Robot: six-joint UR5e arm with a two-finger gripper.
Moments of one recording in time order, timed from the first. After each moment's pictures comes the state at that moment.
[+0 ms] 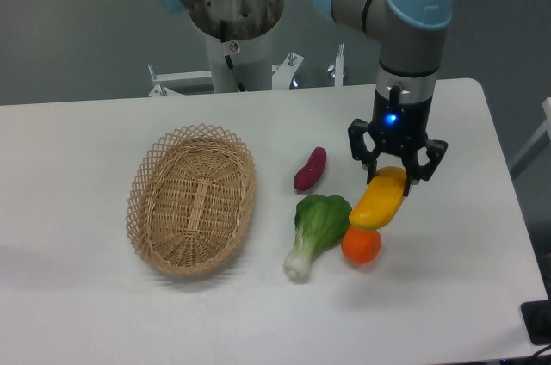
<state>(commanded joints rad) 2.68 -1.79 -1.67 -0.93 1.34 1.16</state>
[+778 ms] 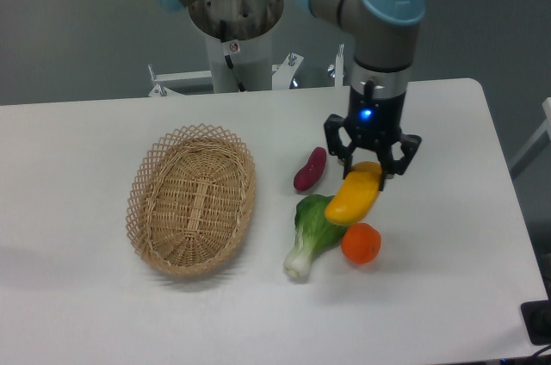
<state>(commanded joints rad) 2.56 -1.71 -1.76 -0.92 1.34 0.94</state>
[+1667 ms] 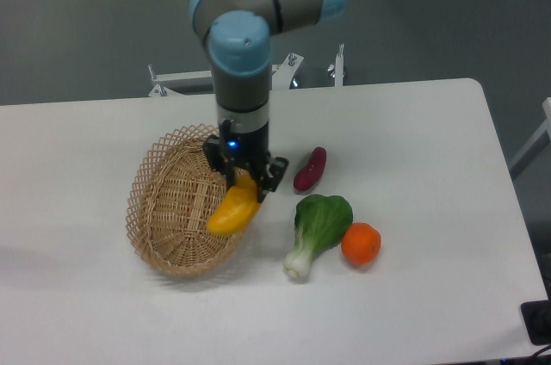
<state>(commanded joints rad) 2.24 -1.77 -1.92 -0.84 1.51 0.74</state>
